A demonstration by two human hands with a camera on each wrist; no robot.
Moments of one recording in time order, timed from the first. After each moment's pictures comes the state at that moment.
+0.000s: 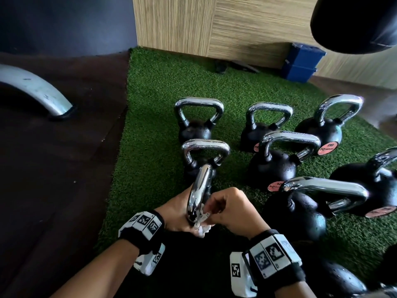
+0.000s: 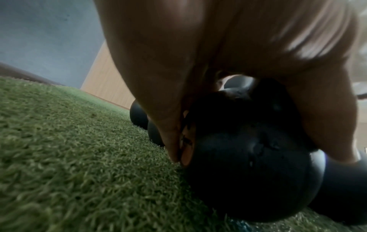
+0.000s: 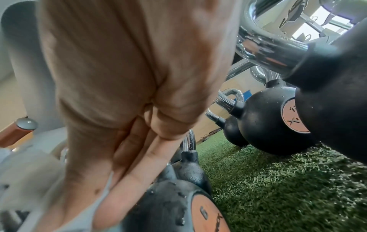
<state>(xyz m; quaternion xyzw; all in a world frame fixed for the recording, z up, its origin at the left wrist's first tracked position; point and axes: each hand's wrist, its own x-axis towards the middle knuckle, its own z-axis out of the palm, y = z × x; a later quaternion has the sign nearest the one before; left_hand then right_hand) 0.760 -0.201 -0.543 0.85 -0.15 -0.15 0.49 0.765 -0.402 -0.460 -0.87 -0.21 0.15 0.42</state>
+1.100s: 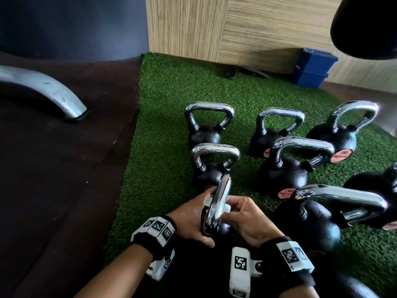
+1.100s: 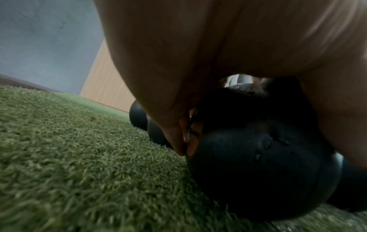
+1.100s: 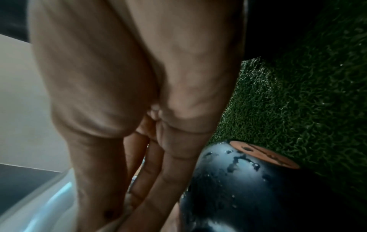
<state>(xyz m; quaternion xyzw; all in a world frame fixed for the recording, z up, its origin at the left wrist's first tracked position) 0.760 -0.211 -0.528 0.87 -0.27 -0.07 0.40 0.765 -0.399 -0.480 -0.57 -0.09 0.29 0.76</state>
